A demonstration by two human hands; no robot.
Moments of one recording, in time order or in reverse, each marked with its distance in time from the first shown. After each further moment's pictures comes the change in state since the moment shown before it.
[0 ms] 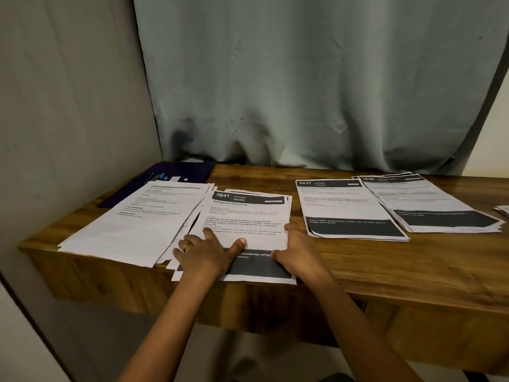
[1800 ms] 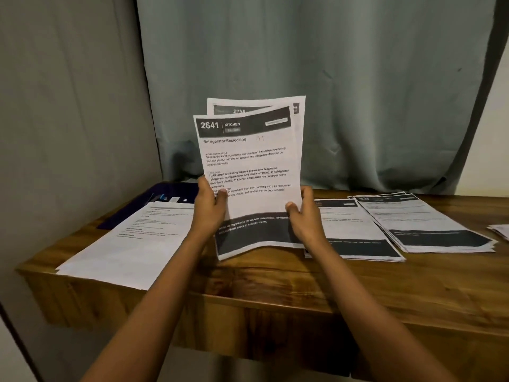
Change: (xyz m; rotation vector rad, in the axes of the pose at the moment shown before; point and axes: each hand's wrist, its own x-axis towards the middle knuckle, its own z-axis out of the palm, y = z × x) left_hand 0.060 0.034 -0.070 -0.998 0.469 0.512; right_hand 0.071 -0.010 -0.042 0.472 0.331 -0.212
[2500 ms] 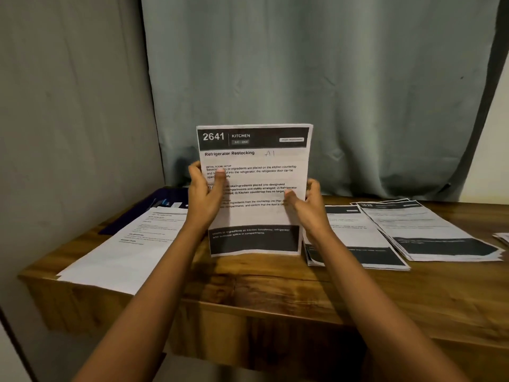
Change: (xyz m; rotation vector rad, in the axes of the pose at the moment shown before) left_hand 0.017 0.023 -0.015 -0.163 0.063 0.114; right_hand 0.029 -0.009 0.000 0.263 0.027 0.057
